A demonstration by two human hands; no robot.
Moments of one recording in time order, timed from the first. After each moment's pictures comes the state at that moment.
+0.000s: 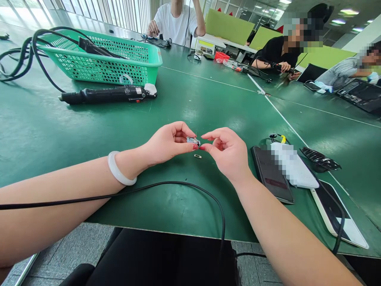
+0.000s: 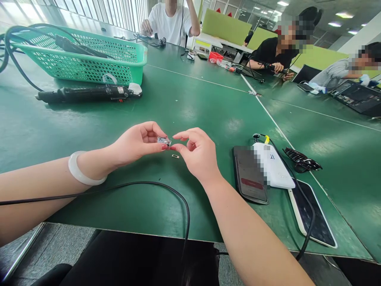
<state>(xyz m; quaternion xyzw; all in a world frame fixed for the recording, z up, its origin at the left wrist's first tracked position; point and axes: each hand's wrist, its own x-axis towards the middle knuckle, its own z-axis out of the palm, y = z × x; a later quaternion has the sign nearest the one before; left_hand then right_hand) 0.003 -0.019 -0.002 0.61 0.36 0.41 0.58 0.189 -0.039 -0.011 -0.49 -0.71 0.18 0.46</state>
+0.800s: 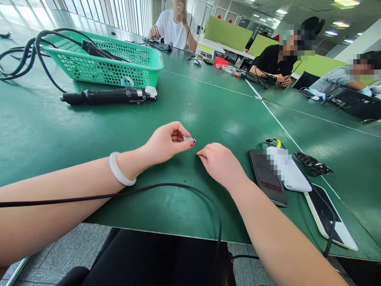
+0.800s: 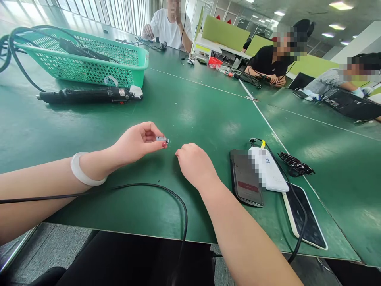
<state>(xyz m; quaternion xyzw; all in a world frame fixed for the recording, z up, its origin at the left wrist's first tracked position) 0.002 -0.016 -0.004 0.64 0.42 0.42 0.48 0.195 -0.037 -0.017 -0.49 -0.86 -0.03 0.11</state>
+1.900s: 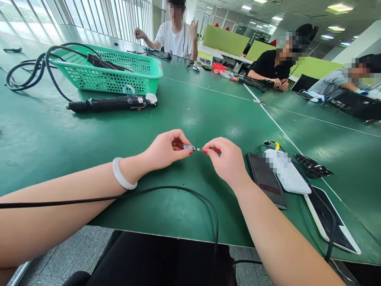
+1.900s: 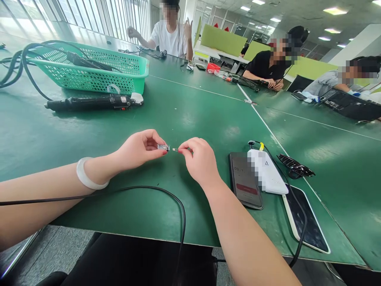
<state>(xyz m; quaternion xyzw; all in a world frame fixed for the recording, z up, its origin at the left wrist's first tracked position) 0.000 -0.016 -0.009 0.68 0.39 0.40 0.47 0.198 -0.036 -0.003 -0.53 -0.77 0.08 0.35</state>
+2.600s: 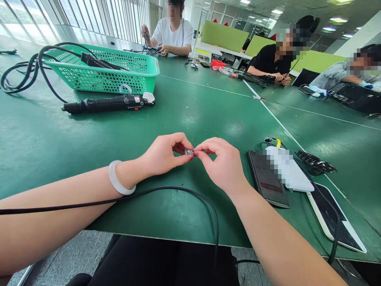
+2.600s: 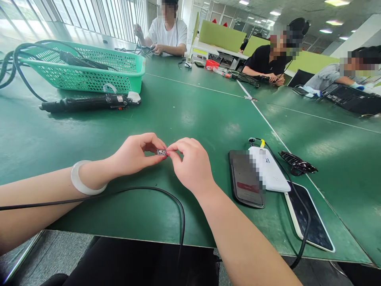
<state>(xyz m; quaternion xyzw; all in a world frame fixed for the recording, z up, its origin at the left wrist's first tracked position) 0.001 -0.023 -0.008 0.76 0.35 0.39 0.38 0.181 -0.053 0.005 -0.50 -0.77 0.10 0.38</state>
